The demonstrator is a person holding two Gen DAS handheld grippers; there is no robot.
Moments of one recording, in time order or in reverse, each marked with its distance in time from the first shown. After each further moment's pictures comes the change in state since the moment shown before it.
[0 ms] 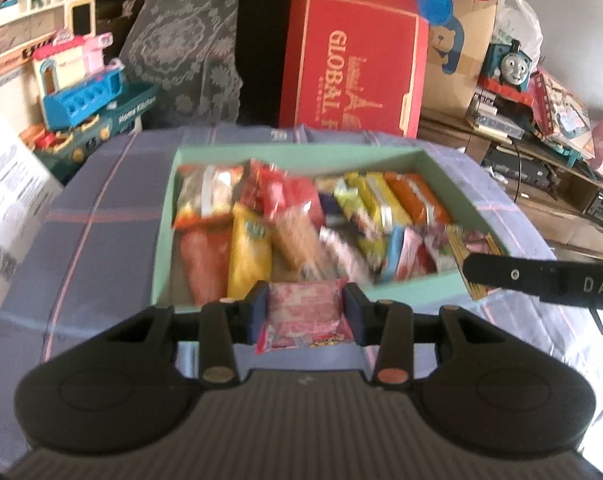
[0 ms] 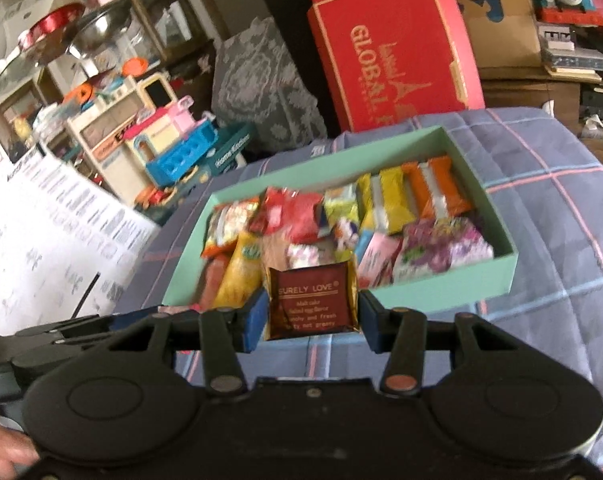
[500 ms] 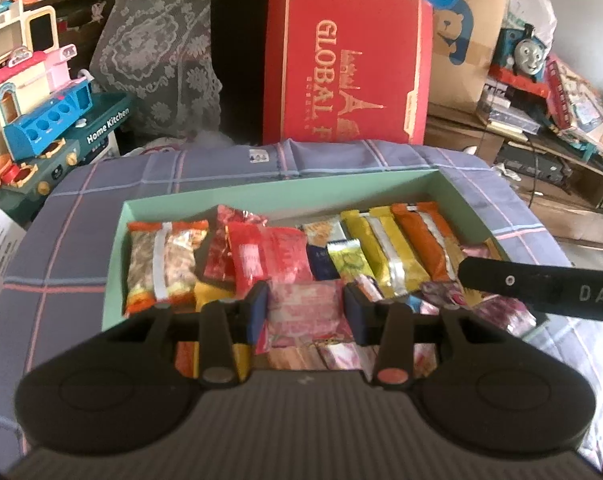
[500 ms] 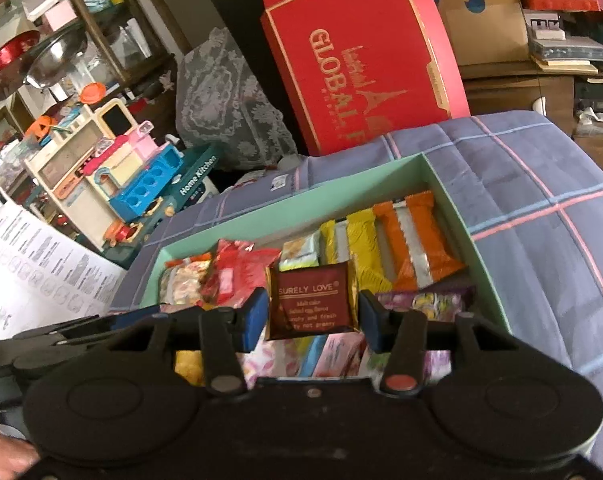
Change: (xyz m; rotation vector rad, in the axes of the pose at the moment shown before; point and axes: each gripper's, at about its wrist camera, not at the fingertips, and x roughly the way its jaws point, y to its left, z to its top) left arm 0.103 -0.018 0.075 0.049 0.052 0.012; right arm 0.069 -0.039 0.066 0.079 0.005 -0.046
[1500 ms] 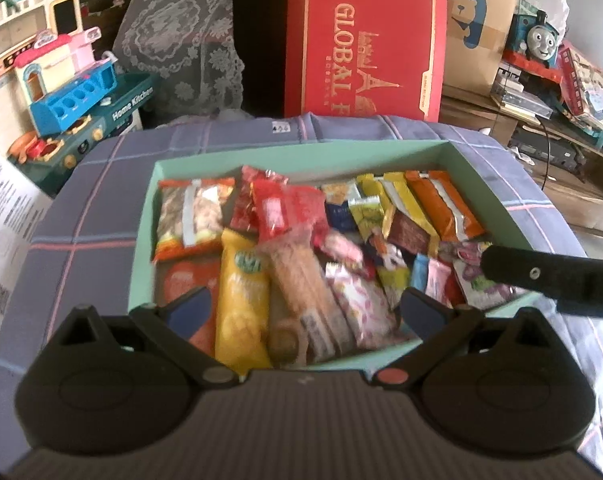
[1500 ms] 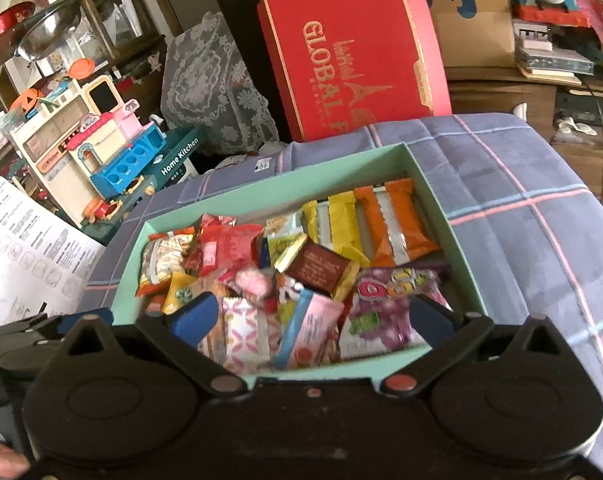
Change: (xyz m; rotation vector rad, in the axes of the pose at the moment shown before) left arm -0.040 0.001 -0.039 -0.025 0.047 0.058; right arm -0.023 0.012 -0.022 -0.053 0.025 -0.089
